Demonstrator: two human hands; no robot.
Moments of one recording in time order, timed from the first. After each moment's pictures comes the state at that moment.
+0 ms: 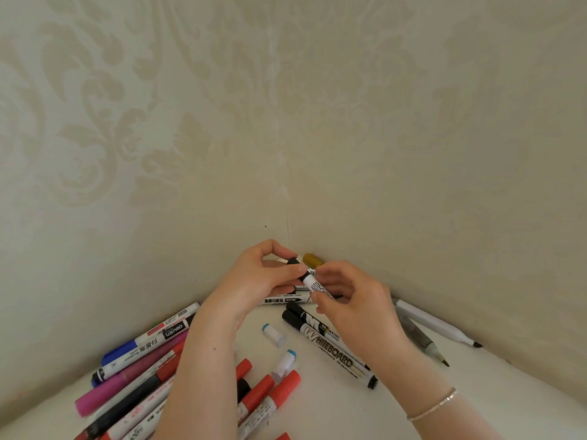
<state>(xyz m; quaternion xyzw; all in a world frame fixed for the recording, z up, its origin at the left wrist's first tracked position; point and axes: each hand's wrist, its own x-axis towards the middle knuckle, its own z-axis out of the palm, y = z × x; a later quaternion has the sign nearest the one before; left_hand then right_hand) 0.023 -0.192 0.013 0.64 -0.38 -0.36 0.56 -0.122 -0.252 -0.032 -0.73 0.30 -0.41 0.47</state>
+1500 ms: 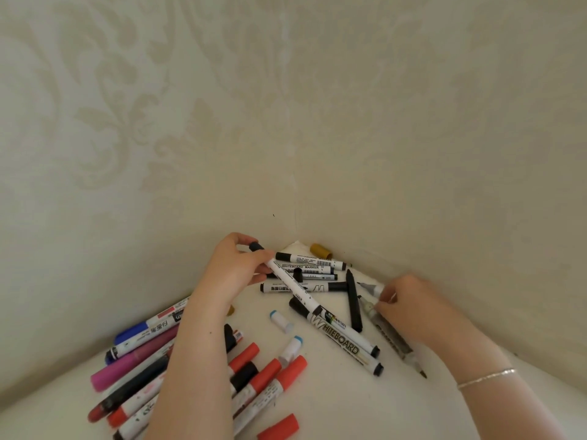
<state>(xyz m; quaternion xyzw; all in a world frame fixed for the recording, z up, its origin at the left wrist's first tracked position) 0.051 -0.185 0.002 0.71 -0.27 -0.26 0.60 -0.166 -0.290 -0.025 -0.83 0.52 -0.07 0.19</state>
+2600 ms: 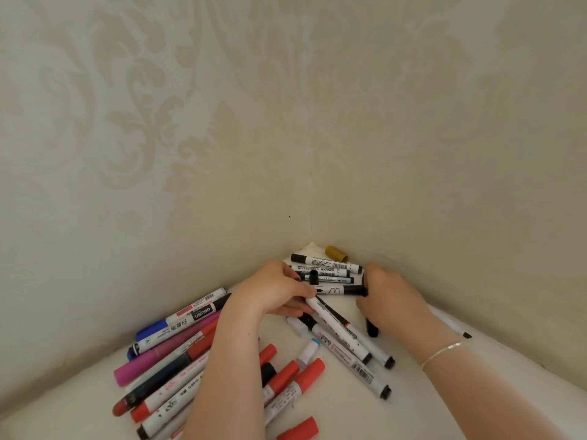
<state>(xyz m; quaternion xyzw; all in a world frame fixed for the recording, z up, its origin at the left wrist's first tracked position) 0.042 -0.191 -0.010 0.73 -0.30 -0.43 0.43 -0.111 -0.287 -0.034 -0.87 0.46 -0.10 0.13</state>
